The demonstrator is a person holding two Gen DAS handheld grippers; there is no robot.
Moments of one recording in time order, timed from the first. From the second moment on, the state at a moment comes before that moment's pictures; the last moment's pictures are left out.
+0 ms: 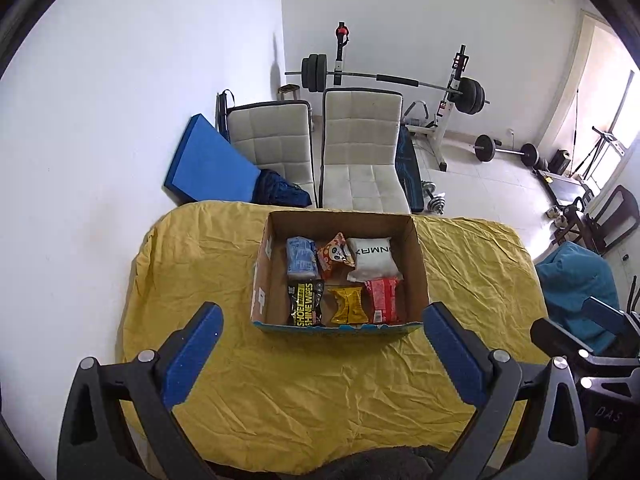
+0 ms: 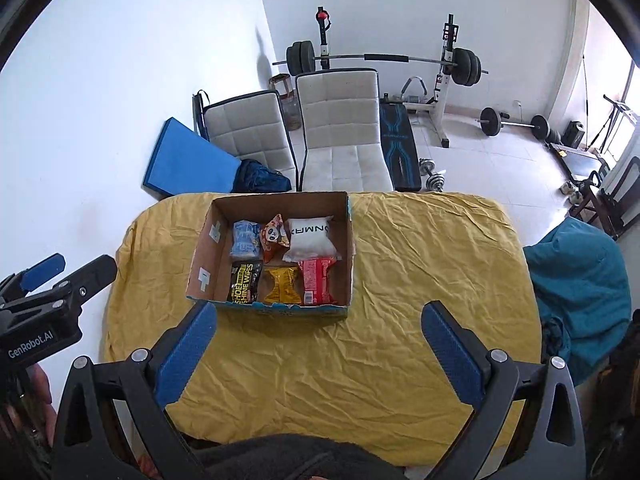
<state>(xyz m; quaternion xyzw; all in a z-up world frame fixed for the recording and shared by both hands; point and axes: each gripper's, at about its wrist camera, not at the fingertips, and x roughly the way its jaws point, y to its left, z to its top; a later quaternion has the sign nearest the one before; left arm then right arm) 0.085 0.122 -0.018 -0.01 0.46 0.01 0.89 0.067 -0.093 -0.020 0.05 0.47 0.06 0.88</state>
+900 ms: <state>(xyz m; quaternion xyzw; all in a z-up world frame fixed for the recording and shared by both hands) 0.067 0.115 -0.029 -0.01 0.48 0.01 0.88 0.057 -0.101 -0.022 0.04 0.47 0.01 0.88</state>
